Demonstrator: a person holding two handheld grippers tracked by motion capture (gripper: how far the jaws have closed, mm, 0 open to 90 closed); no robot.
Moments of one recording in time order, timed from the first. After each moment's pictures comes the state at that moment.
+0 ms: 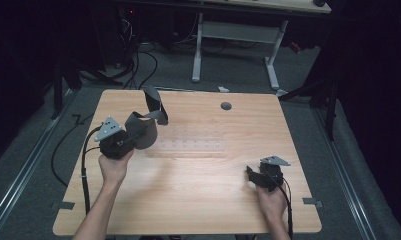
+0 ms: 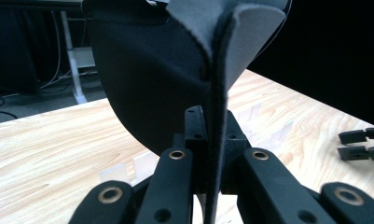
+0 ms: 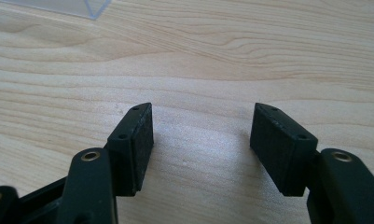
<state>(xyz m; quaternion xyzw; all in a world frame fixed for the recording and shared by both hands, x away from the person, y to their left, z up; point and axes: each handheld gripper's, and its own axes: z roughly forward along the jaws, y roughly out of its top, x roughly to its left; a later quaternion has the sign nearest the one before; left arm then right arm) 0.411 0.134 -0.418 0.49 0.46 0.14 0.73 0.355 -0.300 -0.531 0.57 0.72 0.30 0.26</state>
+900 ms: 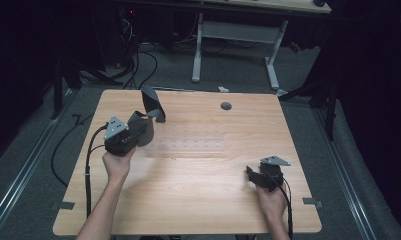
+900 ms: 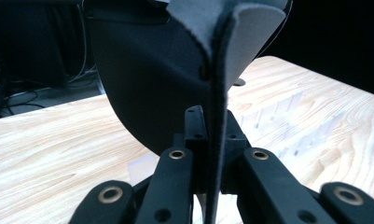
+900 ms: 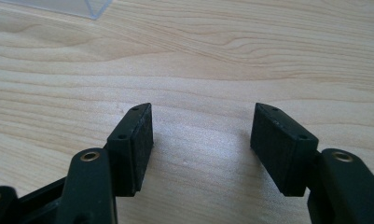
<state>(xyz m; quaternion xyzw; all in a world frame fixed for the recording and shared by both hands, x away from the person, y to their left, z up) 0.434 0.129 -0.443 0.49 0.47 0.18 0.71 0.355 -0.300 -0.531 0.57 0.72 0.31 0.26</state>
